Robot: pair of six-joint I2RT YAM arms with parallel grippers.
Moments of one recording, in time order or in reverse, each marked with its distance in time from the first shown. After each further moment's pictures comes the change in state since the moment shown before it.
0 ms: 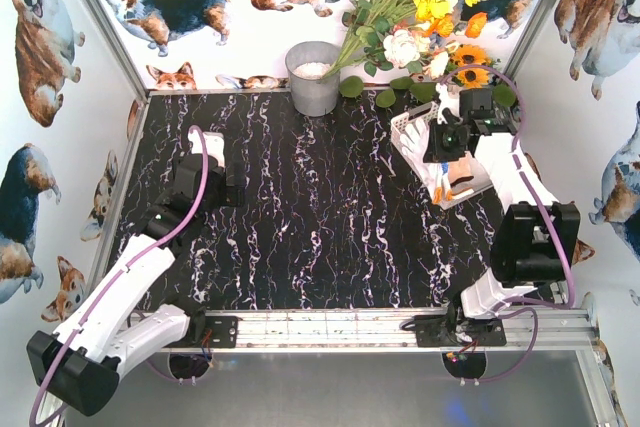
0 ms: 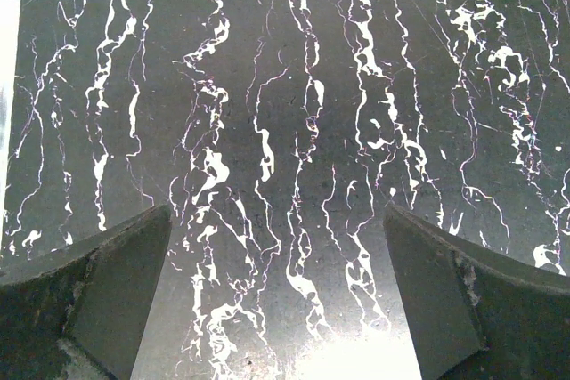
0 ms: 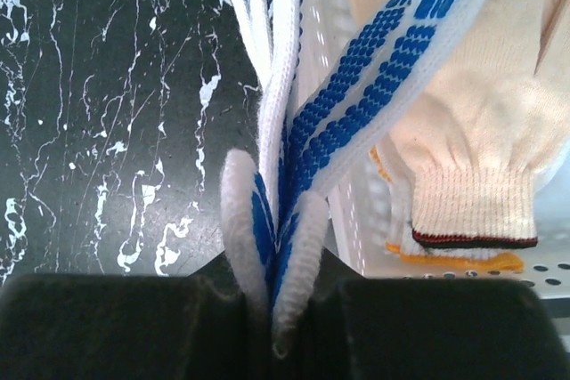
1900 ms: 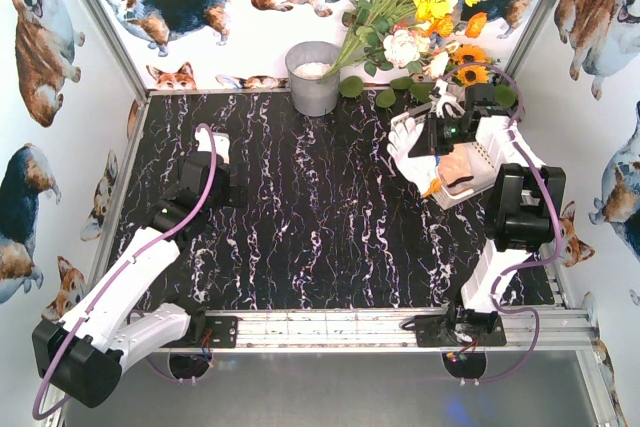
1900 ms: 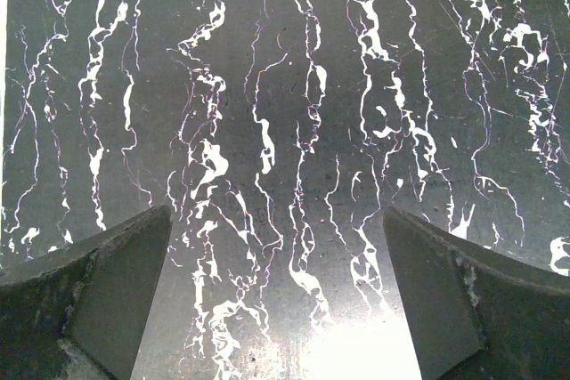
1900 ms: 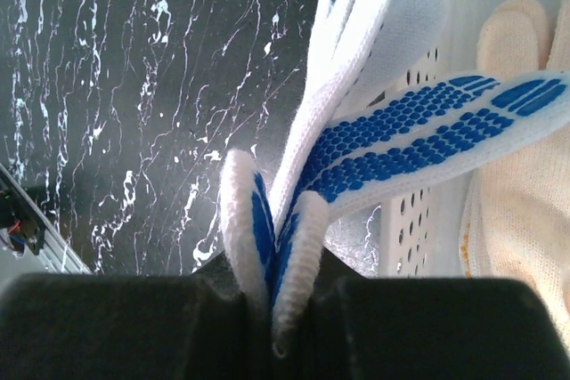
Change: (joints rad) left arm 0.004 0.054 0.000 0.000 0.008 0.011; right arm -0.085 0.272 0.165 -0.021 -0.457 -0.054
